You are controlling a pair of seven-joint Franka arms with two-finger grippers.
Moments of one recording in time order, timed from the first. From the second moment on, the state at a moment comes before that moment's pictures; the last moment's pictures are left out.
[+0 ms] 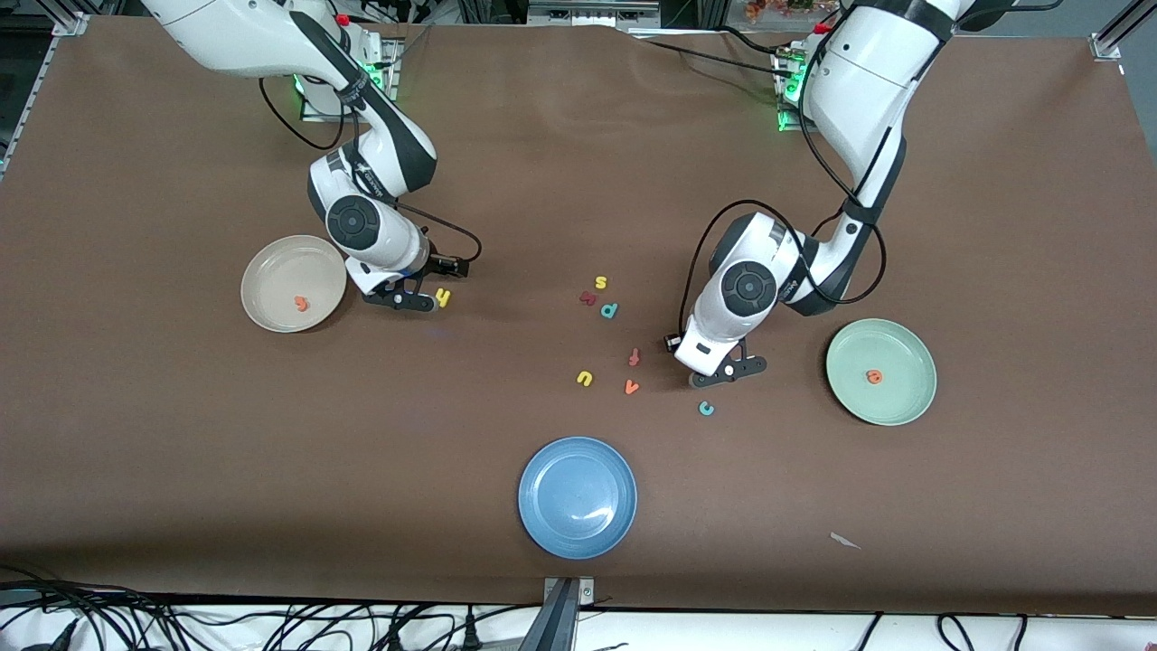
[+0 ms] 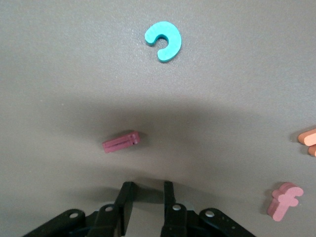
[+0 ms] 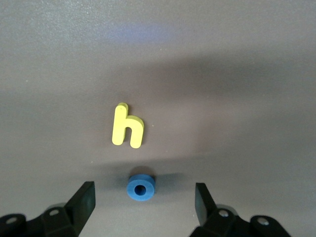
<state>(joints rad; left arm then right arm) -0.36 0.69 -0.13 -1.76 0.00 2.39 -0.75 0.02 0.44 0.45 -2.21 -0.08 2.43 0.66</state>
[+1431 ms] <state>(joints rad) -0.32 0.64 -0.12 -1.74 0.07 2.30 -0.36 0.05 0.47 0.44 -2.23 -0.10 2.49 0.66</state>
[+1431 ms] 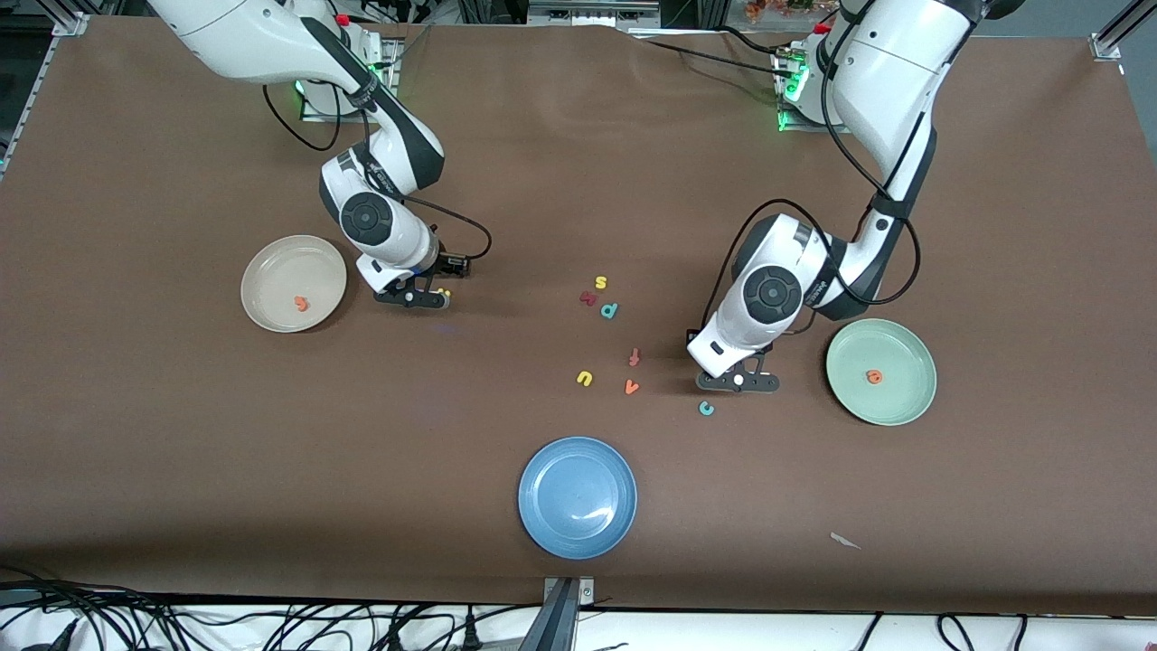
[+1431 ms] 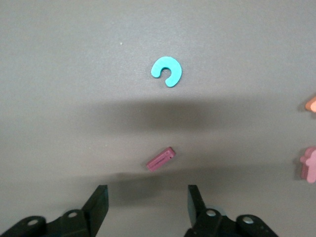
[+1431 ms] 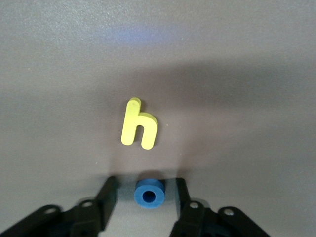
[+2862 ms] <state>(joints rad) -0.34 0.71 -0.12 -1.67 0.20 2.29 -0.22 0.04 0.40 0.40 -2.11 -0.11 2.21 0.66</state>
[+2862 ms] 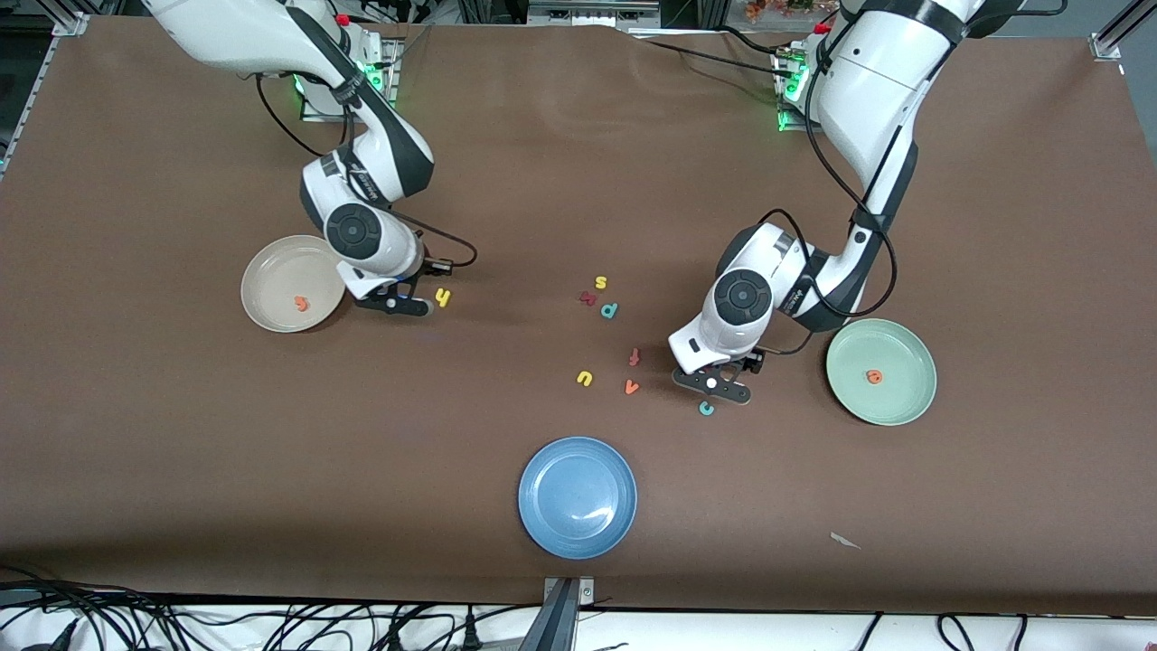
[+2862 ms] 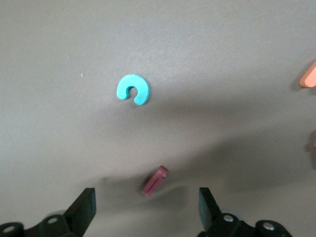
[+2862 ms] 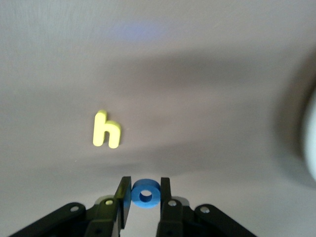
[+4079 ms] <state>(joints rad) -0.34 0.73 -0.12 -1.66 0.20 2.28 0.05 0.01 0.46 0.03 -2.01 -0.11 2.12 -0.04</state>
